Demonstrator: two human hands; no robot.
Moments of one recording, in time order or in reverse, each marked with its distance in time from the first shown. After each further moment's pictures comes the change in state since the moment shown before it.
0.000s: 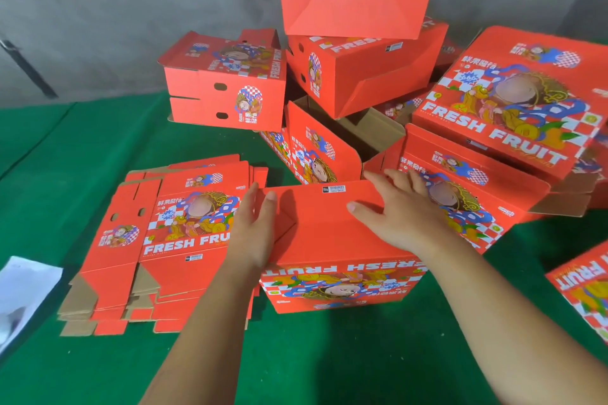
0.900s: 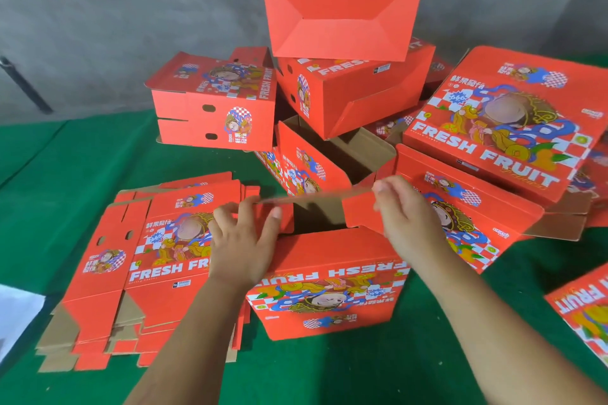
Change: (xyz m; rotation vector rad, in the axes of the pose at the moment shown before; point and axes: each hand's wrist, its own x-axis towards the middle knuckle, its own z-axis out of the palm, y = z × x) left_hand 0.026 0.005 0.006 0.713 0.027 0.292; right_hand 0.010 0.008 -0.015 0.624 0.338 -0.088
